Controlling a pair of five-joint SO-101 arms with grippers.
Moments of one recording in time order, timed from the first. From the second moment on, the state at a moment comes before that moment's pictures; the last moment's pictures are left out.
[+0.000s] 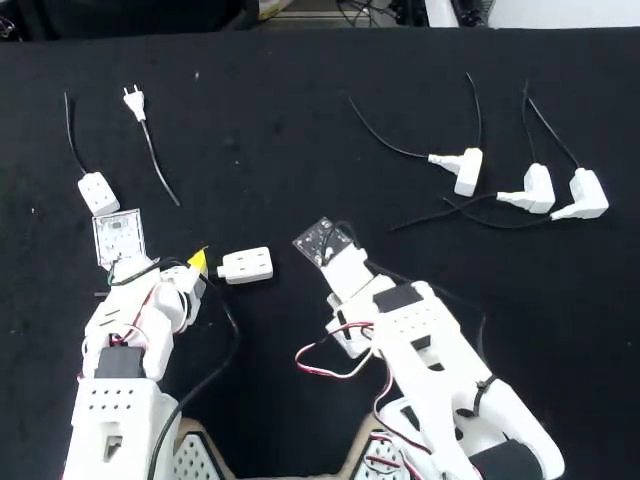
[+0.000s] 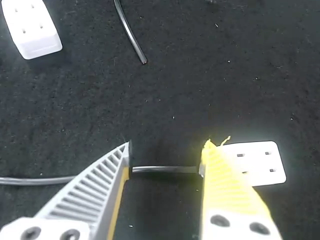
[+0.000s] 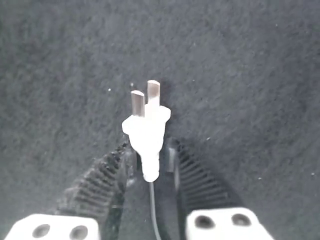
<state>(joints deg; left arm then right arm) -6.2 -74.9 90.6 29.7 7.2 -19.7 -32.5 71.4 48.1 19.6</state>
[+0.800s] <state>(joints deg) -6.2 -74.9 90.6 29.7 7.2 -19.8 -32.5 71.5 42.0 19.6</state>
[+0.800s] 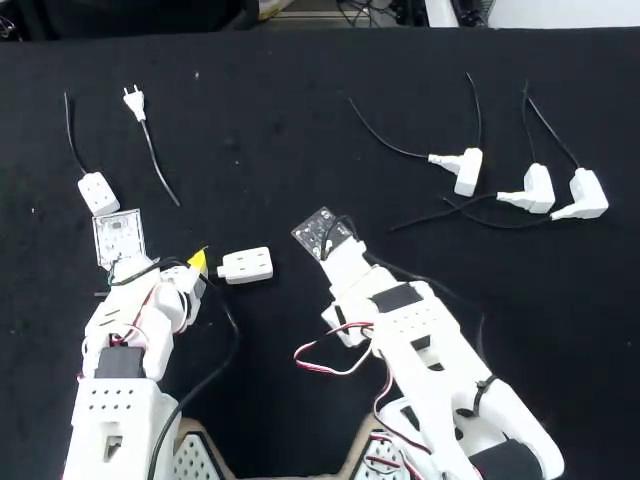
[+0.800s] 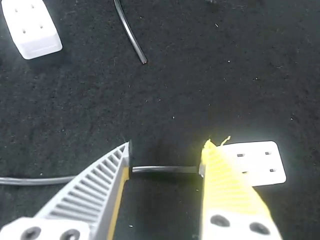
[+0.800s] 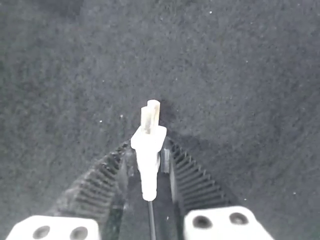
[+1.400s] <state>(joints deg) -6.2 -74.9 90.6 29.7 7.2 -19.5 -21.8 65.3 43.1 17.0</state>
